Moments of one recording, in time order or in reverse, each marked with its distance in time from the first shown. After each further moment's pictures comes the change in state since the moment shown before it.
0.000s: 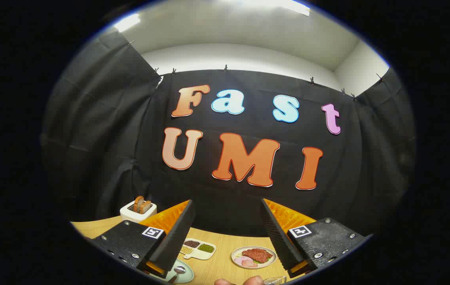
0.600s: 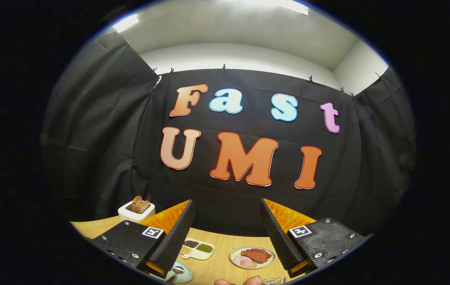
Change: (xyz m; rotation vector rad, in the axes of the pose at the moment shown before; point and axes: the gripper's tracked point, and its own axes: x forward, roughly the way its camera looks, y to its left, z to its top) arm 0.004 -0.007 -0.001 0.006 0.002 -0.008
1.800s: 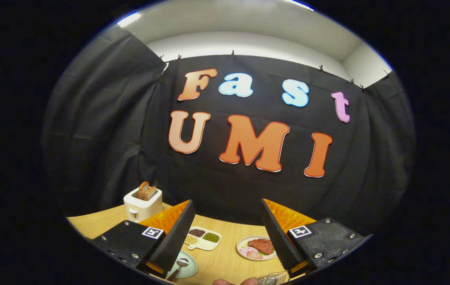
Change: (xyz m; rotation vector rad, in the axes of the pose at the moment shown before) arm 0.002 0.034 -0.052 -0.031 0.172 0.077
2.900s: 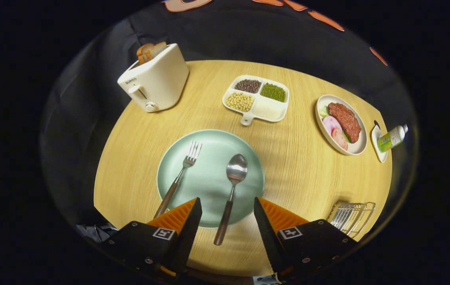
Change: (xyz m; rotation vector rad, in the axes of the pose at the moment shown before) arm -0.017 0.135 -0.265 0.145 1.225 0.281
